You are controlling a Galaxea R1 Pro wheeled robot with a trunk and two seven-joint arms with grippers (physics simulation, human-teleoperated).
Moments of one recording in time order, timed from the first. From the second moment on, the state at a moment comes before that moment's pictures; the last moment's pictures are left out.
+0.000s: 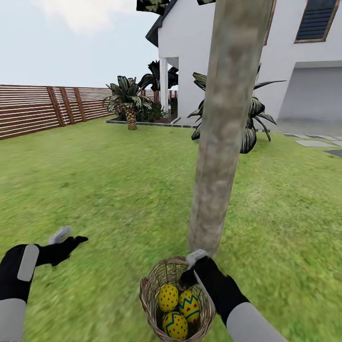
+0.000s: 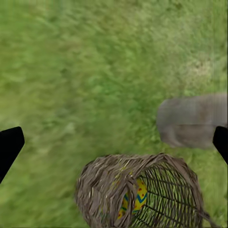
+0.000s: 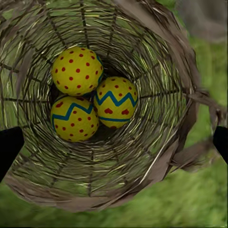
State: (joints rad) left arm -0.61 0.22 0.50 -0.99 0.46 1.00 -0.07; right arm -0.60 0.17 0.28 -0.75 0.18 0.81 0.08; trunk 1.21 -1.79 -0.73
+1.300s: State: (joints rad) left arm -0.62 0.22 0.49 -1.20 0.69 1.01 -0.07; right arm -0.85 0.17 0.28 -0.44 -0.02 0.82 0.02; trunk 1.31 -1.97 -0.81
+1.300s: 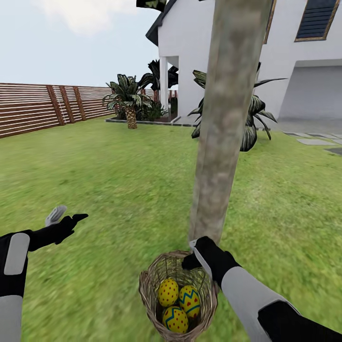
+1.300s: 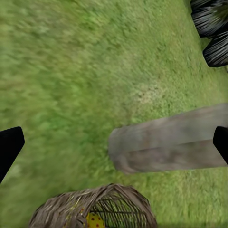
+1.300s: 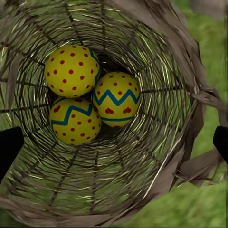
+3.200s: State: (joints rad) left arm -0.62 0.22 0.50 -1.20 0.69 1.01 -0.07; right arm -0.86 0.17 0.28 -0.40 -0.02 0.78 0.02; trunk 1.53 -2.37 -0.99
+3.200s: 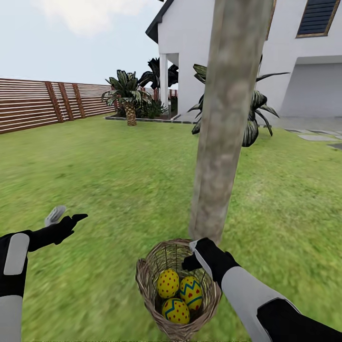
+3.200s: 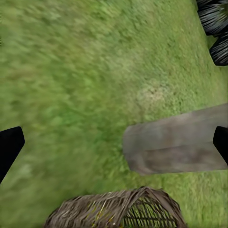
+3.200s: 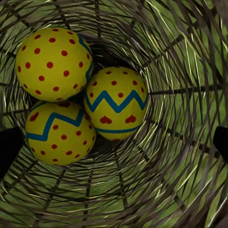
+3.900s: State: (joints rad) left arm -0.62 0.22 0.50 -1.20 0.69 1.01 -0.07; right arm -0.86 0.17 0.28 -0.41 -0.02 0.77 0.01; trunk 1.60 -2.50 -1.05
